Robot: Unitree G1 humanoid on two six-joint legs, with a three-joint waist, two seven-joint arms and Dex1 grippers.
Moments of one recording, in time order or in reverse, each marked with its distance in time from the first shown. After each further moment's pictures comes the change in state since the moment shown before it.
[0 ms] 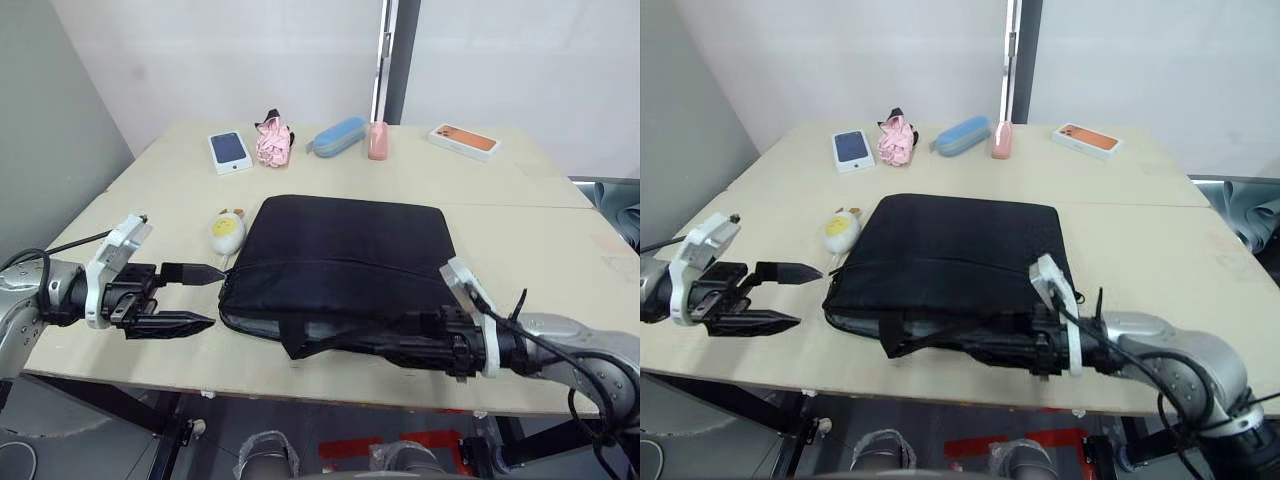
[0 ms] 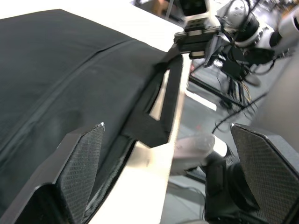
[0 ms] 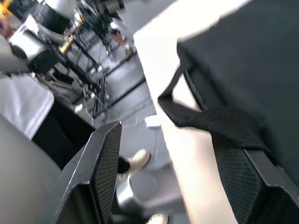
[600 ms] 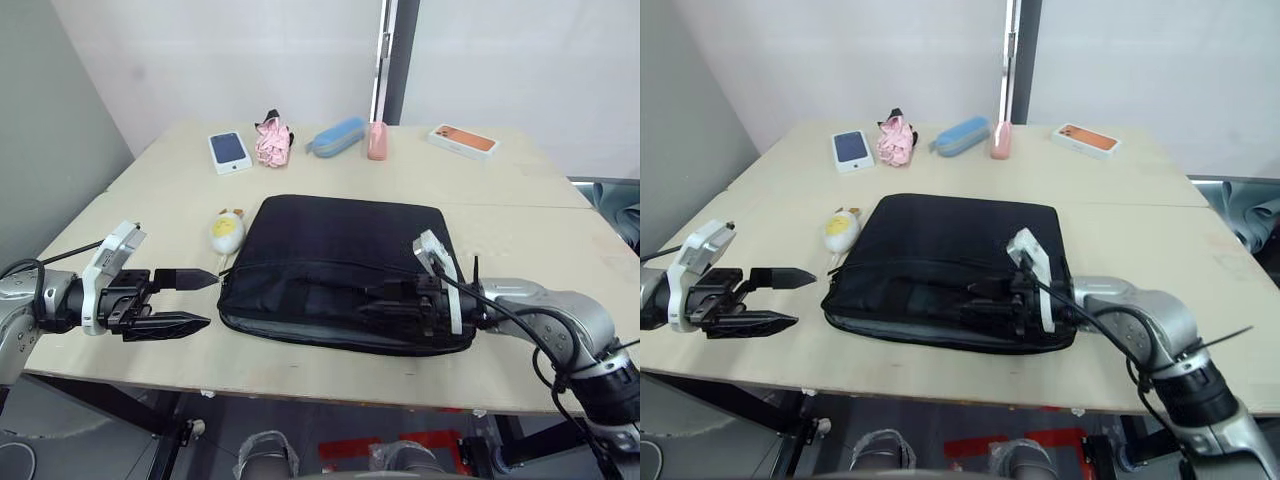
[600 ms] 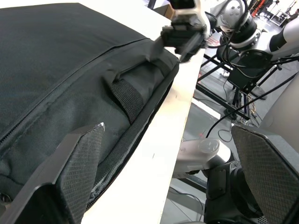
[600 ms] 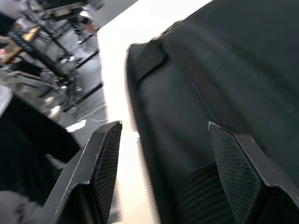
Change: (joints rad) left arm 0.030 -0.007 0.008 0.016 0.009 -0.010 0.008; right arm -0.244 0.060 0.167 0.224 -0.233 -0.037 -0.026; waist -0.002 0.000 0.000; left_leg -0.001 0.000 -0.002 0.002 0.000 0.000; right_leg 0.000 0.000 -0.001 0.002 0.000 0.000
